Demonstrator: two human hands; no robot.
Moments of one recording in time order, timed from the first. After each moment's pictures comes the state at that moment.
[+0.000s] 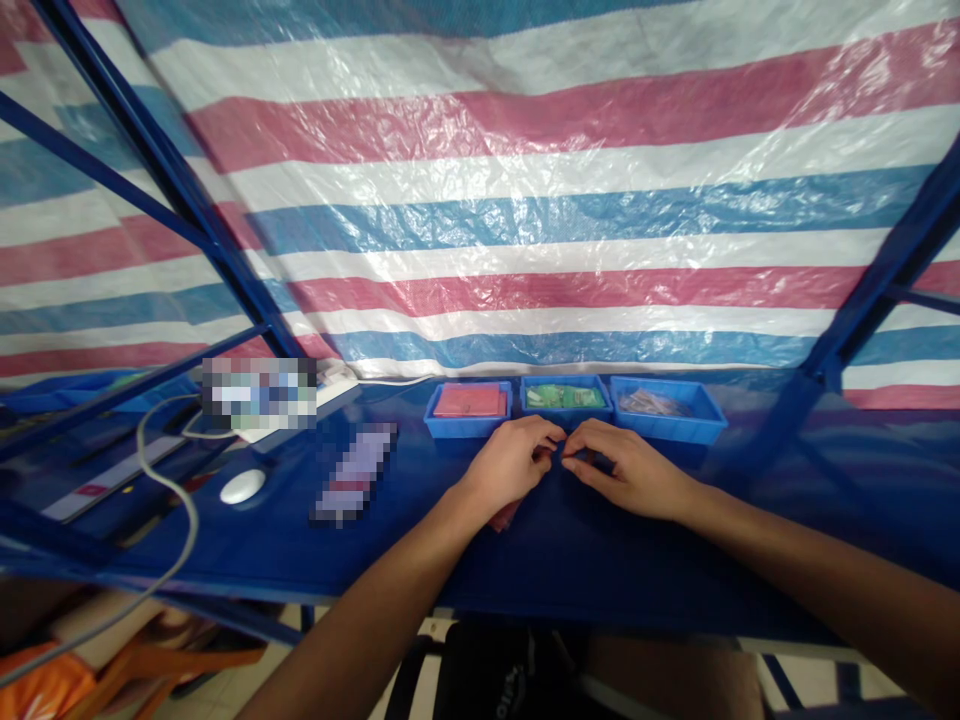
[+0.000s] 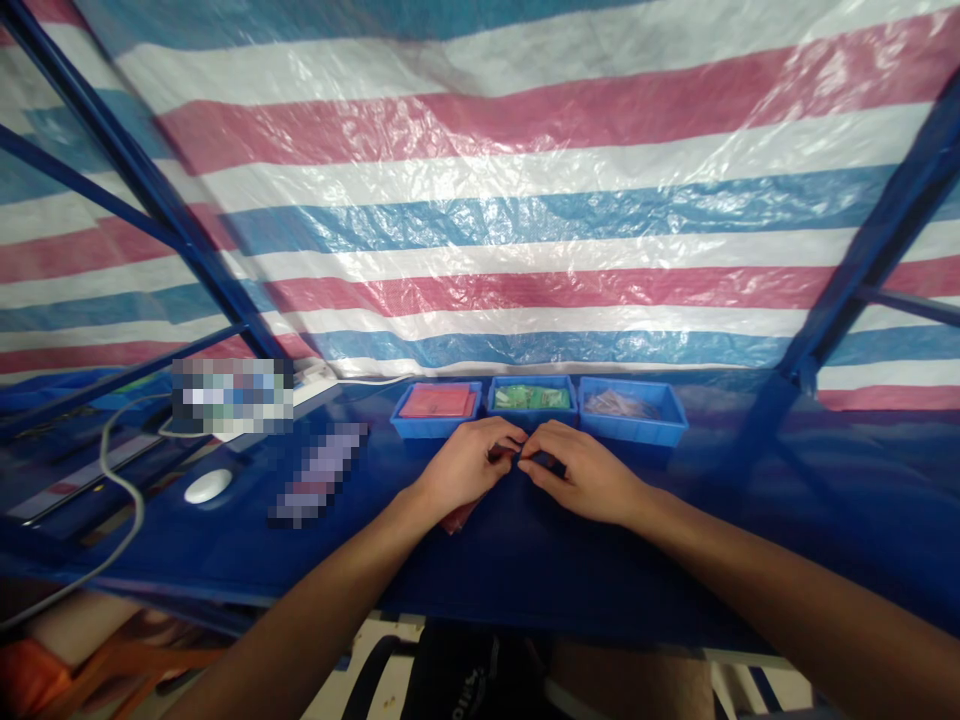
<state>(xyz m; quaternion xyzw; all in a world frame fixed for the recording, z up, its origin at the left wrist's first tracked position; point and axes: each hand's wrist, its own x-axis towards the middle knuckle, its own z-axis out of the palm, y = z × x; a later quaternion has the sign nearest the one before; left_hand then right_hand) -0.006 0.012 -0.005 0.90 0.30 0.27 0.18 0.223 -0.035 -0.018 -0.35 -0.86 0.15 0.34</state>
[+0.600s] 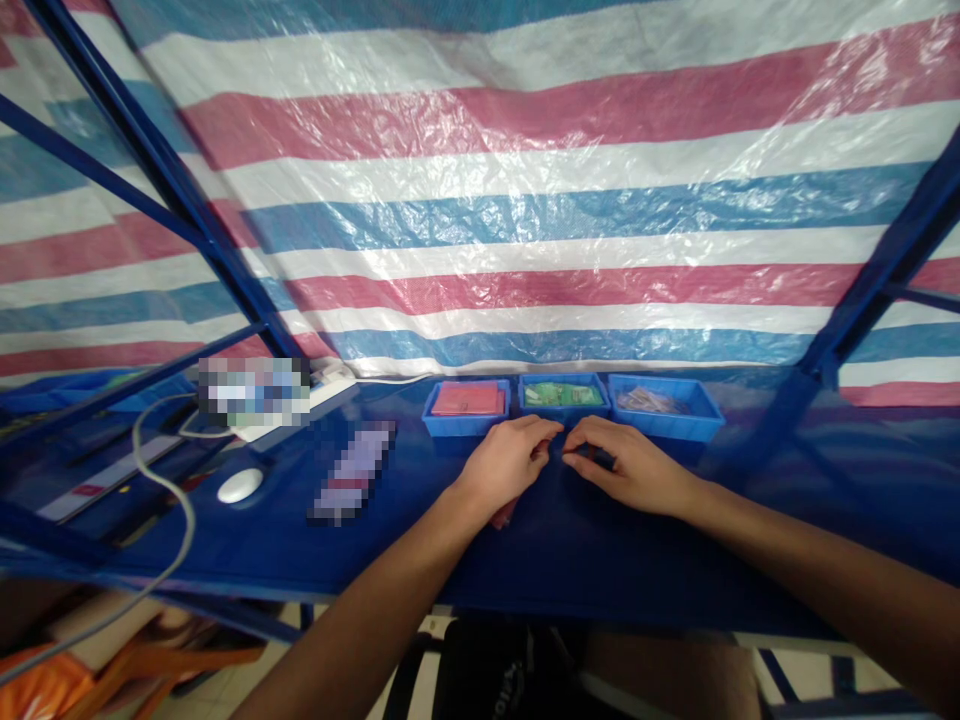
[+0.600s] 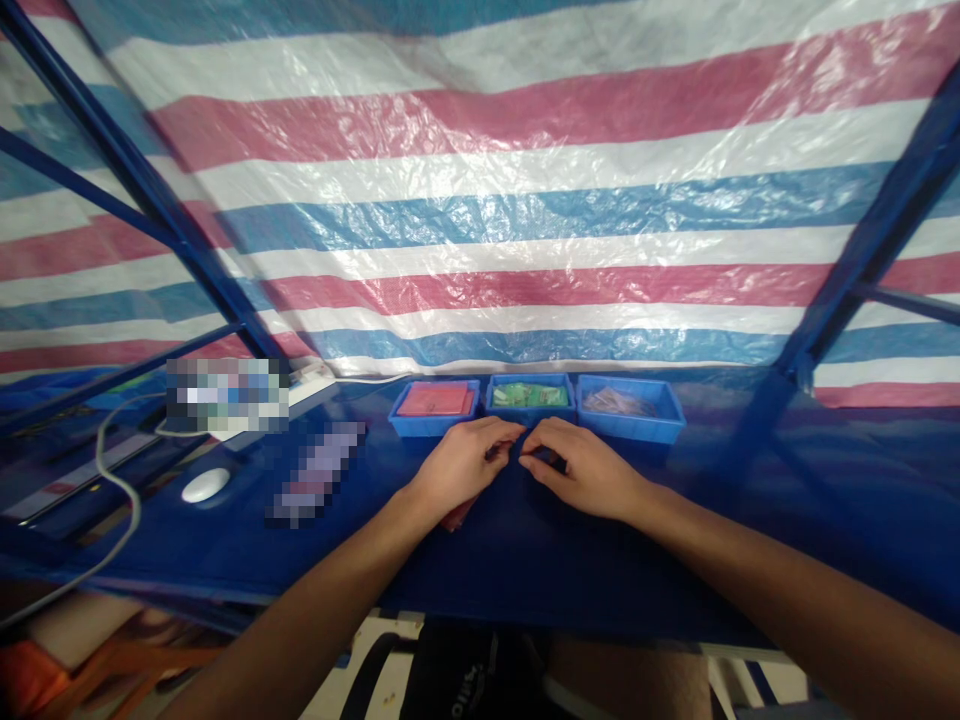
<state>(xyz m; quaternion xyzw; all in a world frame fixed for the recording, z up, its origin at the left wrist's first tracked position) -0.008 0.012 -0.010 0.90 0.30 0.29 0.12 0.228 -0.032 -0.022 -0.35 -0.85 0.16 0.35</state>
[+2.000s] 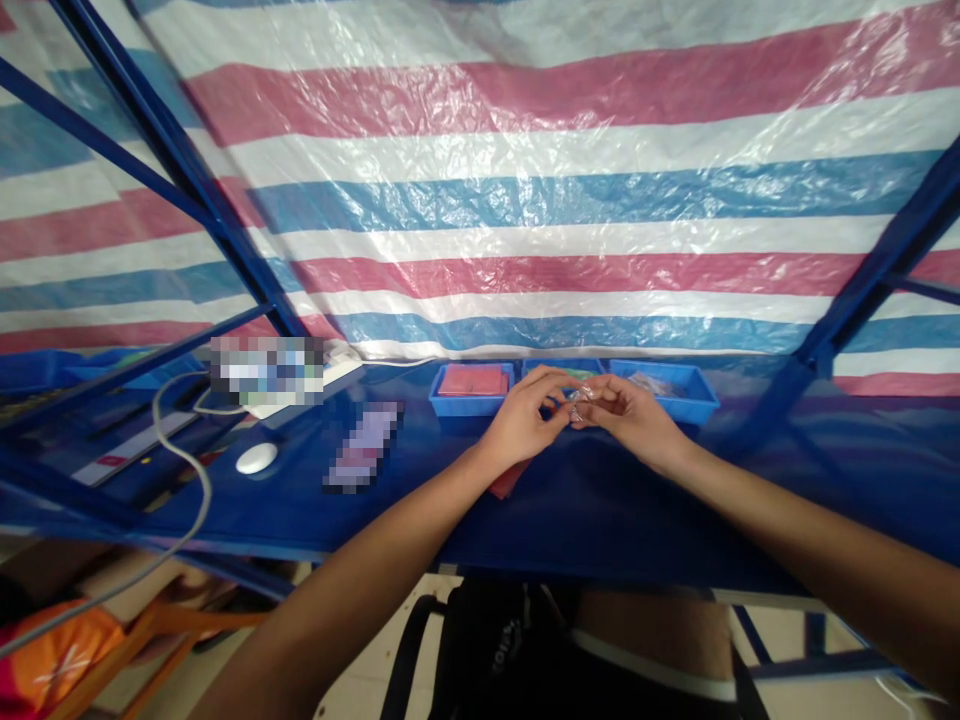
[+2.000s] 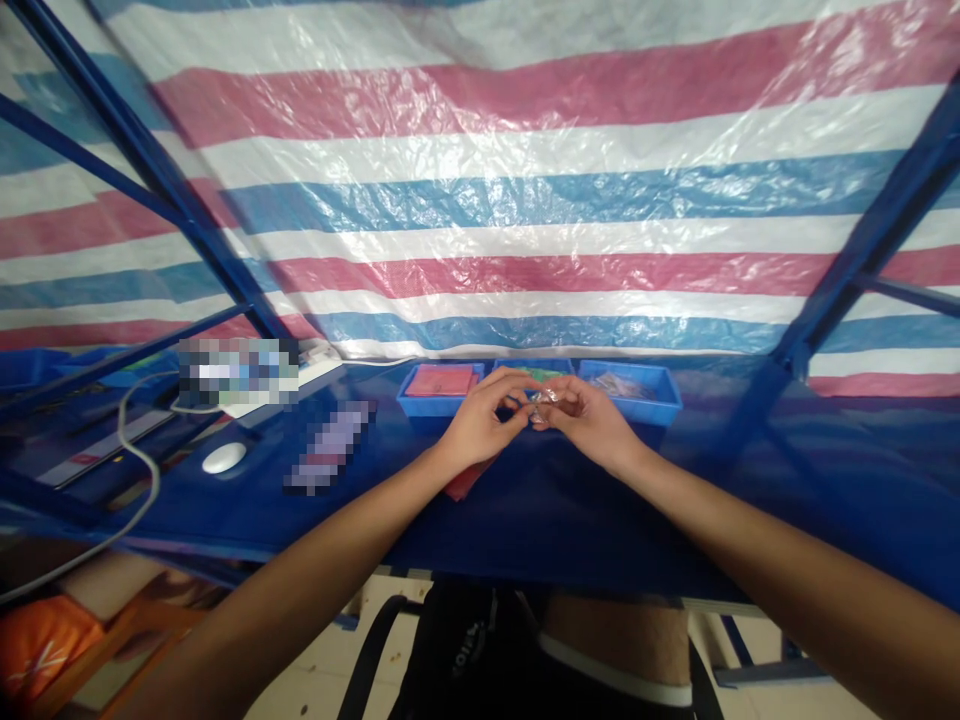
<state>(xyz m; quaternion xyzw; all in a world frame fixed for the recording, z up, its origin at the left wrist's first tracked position) 0.017 0.025 -0.009 0.85 0.20 0.43 0.22 0.225 -0.011 -0.035 -0.36 -0.56 0.50 0.55</state>
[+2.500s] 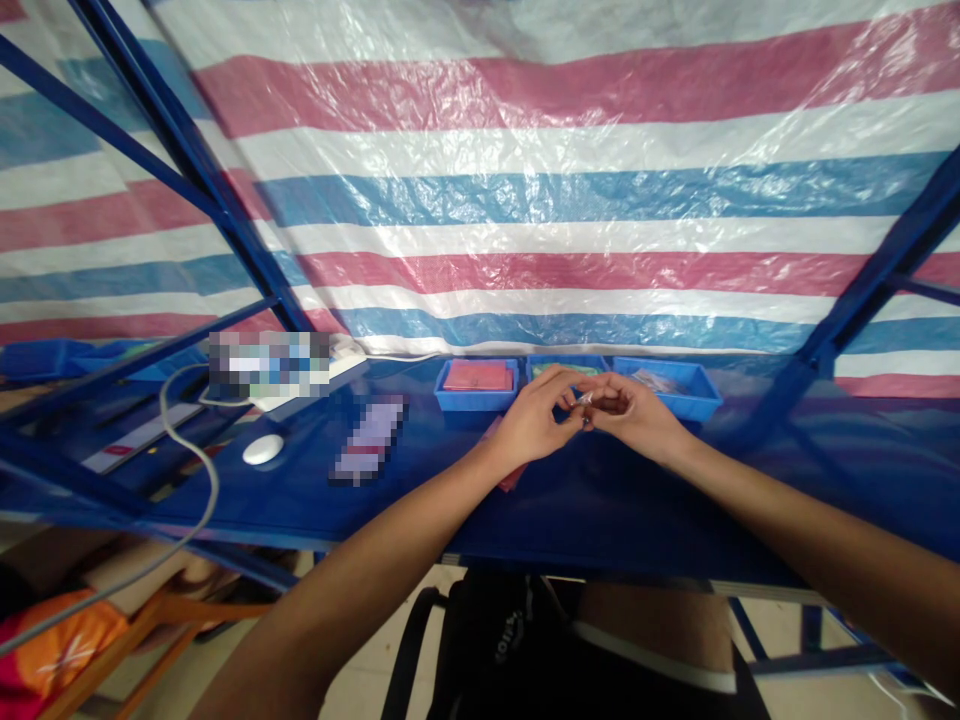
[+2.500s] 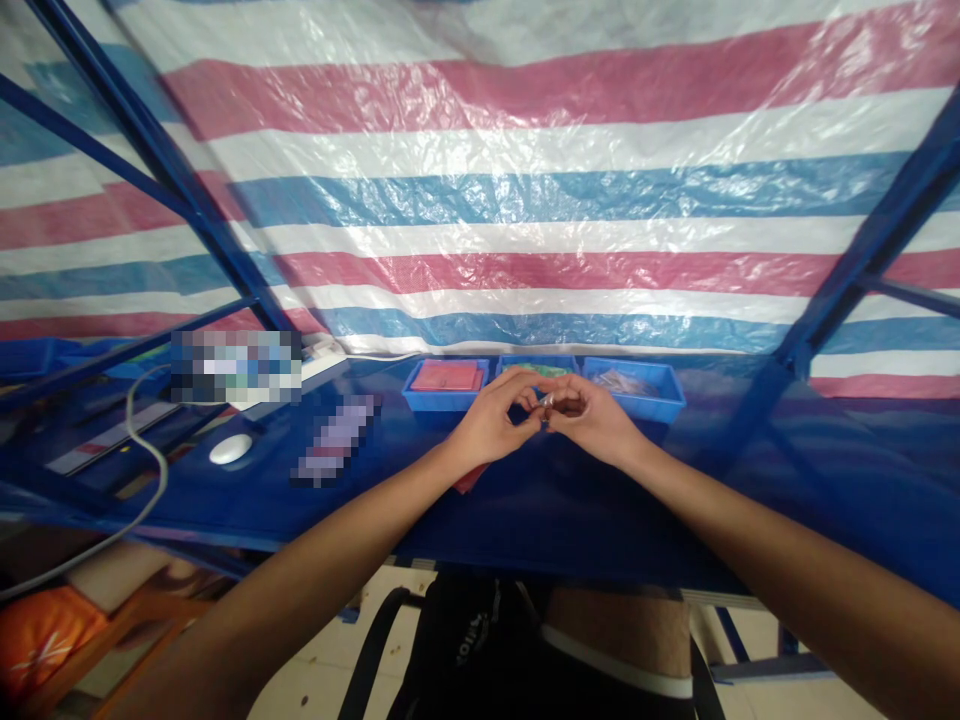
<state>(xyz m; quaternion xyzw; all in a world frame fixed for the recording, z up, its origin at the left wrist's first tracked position) 0.022 0.013 -0.009 0.87 0.18 0.42 0.20 0.225 -0.021 -0.026 -0.39 -0.62 0.45 0.52</state>
